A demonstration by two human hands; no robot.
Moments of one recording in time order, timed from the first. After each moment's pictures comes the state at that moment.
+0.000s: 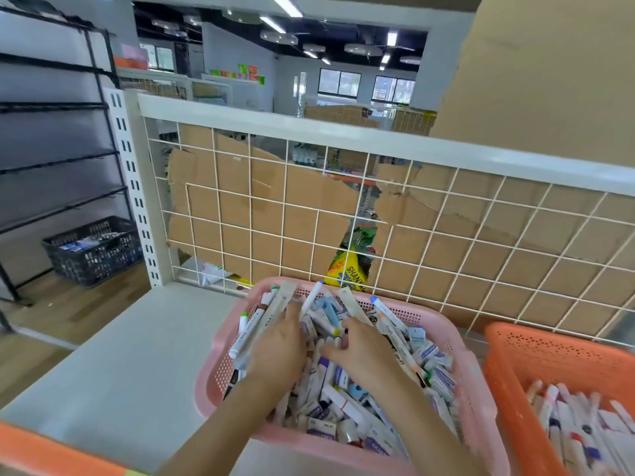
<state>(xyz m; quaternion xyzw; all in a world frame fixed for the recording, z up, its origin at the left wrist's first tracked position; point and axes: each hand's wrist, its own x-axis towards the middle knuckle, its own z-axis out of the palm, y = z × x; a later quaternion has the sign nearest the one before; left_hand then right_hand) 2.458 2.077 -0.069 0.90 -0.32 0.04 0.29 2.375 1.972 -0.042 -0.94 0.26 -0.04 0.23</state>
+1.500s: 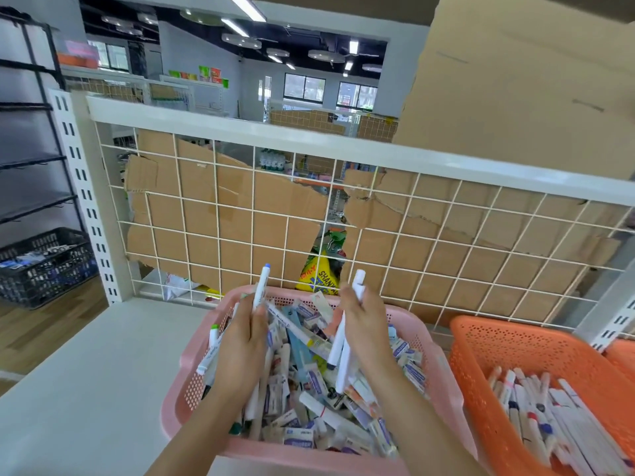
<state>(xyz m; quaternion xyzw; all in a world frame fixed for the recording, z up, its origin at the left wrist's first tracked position) 2.463 2.085 -0.064 0.71 -0.28 0.01 0.64 2.378 1.958 -0.019 -0.76 0.27 -0.35 0.48</state>
